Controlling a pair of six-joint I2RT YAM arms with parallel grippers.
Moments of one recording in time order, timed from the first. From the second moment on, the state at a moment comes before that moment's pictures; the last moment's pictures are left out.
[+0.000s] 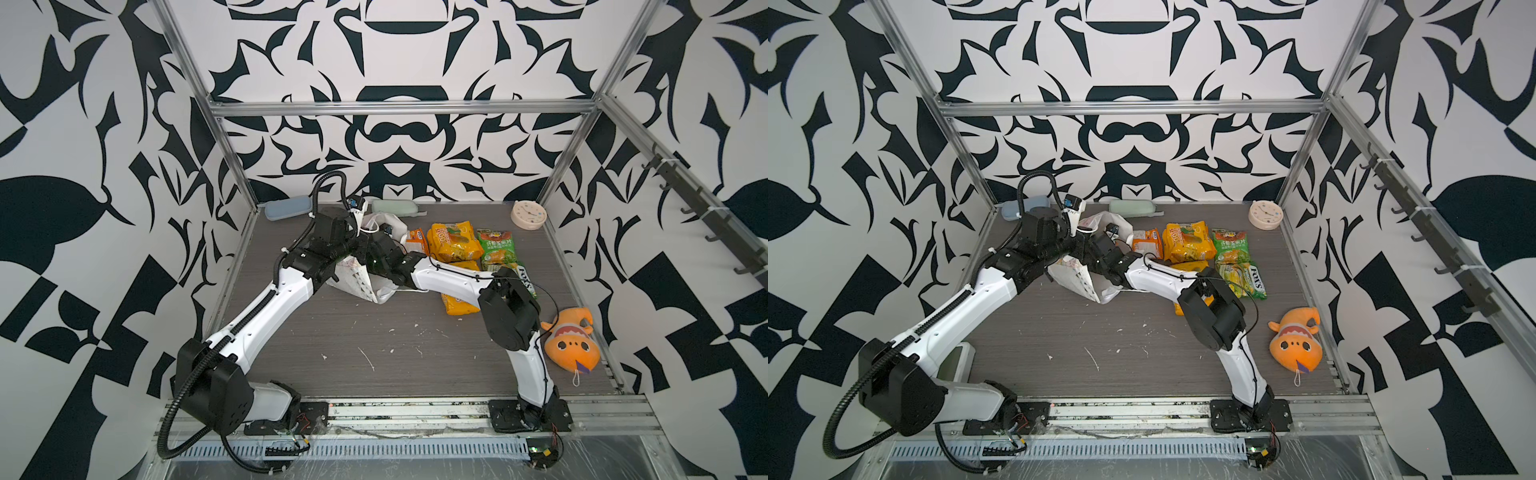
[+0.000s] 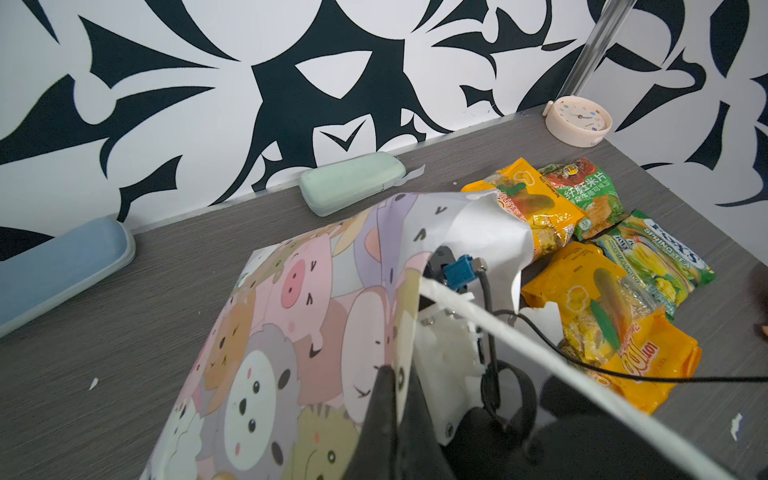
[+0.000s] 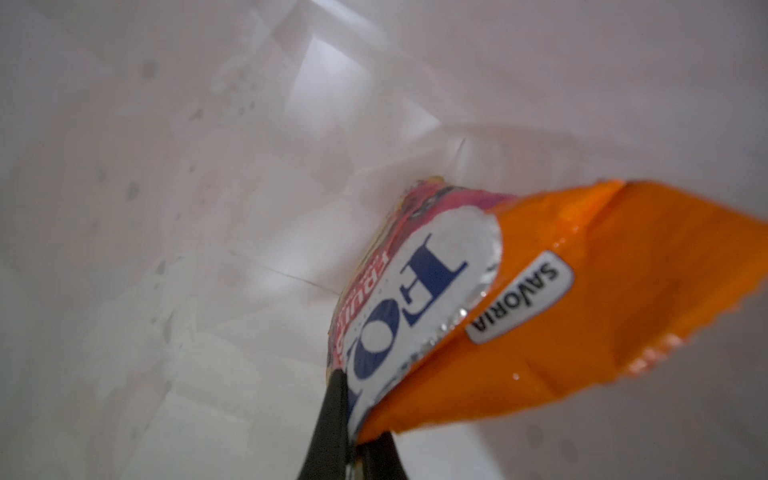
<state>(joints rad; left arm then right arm) -0.49 1.37 1.19 -0.29 0.04 -0.05 0.85 2.09 1.62 -0.17 0.10 0.96</state>
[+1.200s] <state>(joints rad) -0.49 1.40 1.19 -0.29 0.00 -0.05 0.78 1.76 1.30 -0.14 -0.01 0.82</state>
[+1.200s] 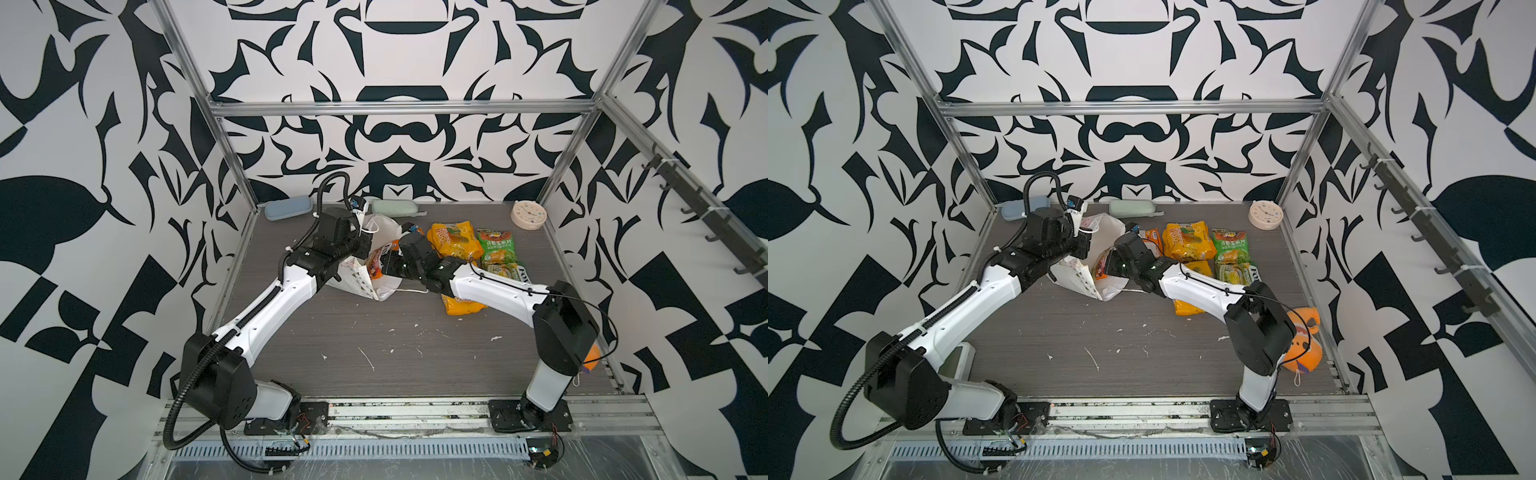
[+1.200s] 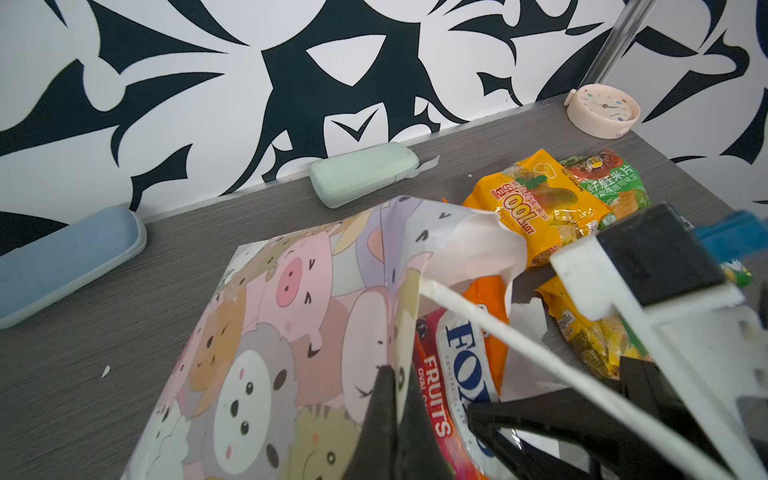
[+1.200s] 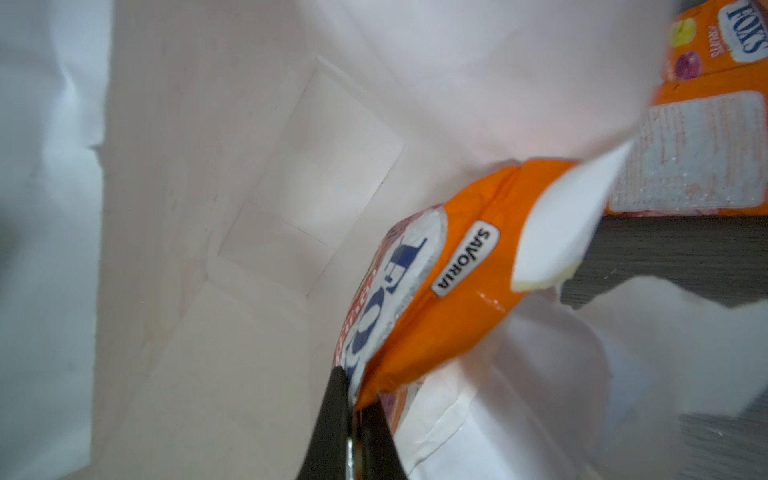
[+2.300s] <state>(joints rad) -0.26 1.46 1.38 -0.40 0.15 -0.35 0.50 1.21 1.42 -0.33 0.00 0.59</state>
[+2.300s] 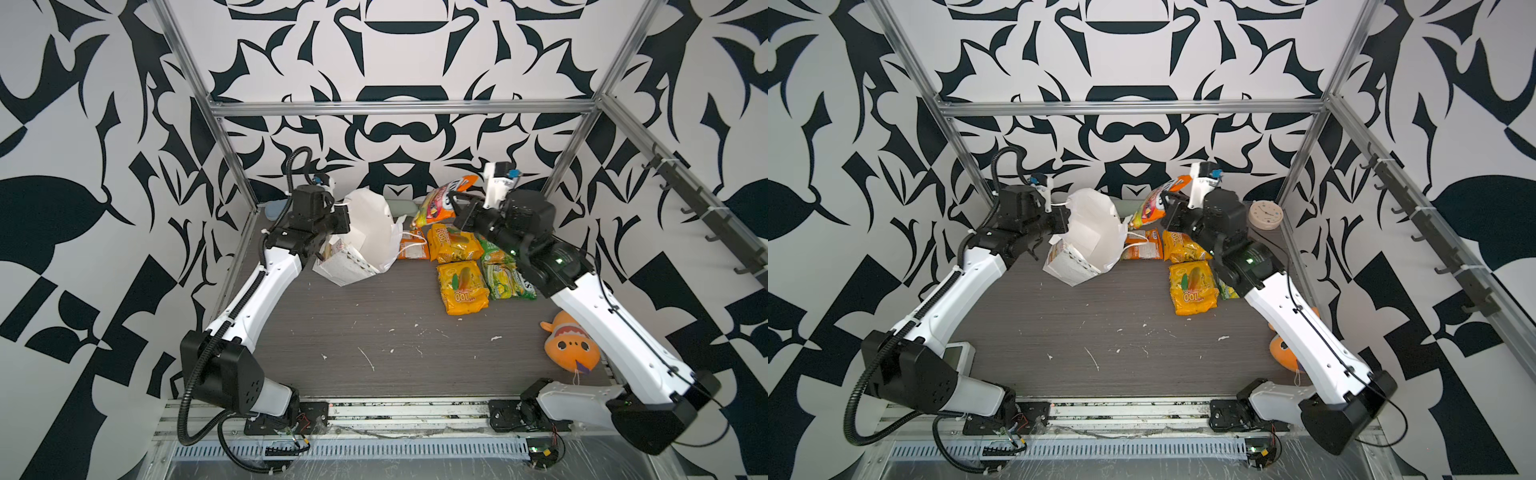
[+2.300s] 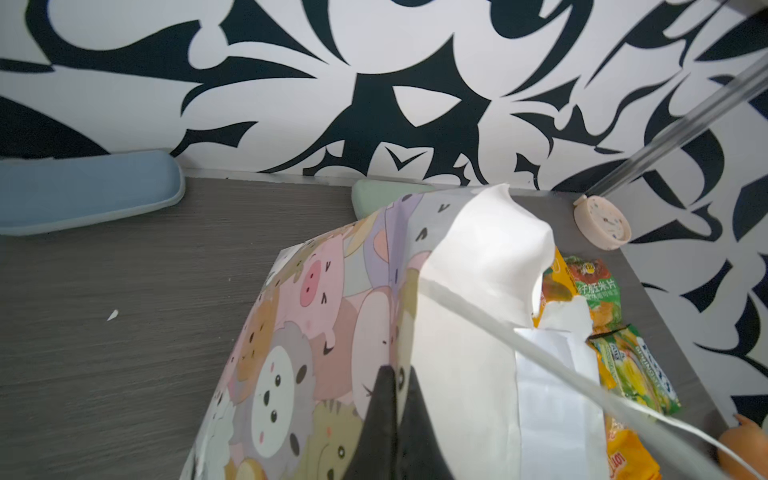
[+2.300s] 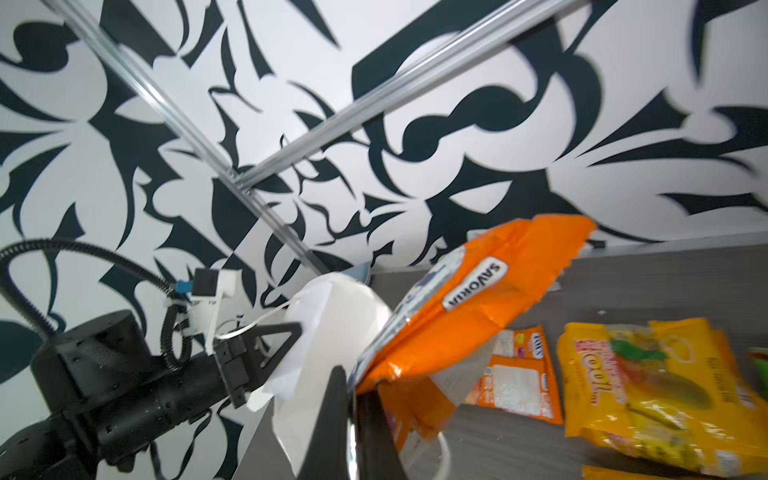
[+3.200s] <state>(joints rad) -0.06 1.49 1.34 -0.53 0.28 -0.38 0.43 1.40 1.33 -0.40 -0.21 0.51</state>
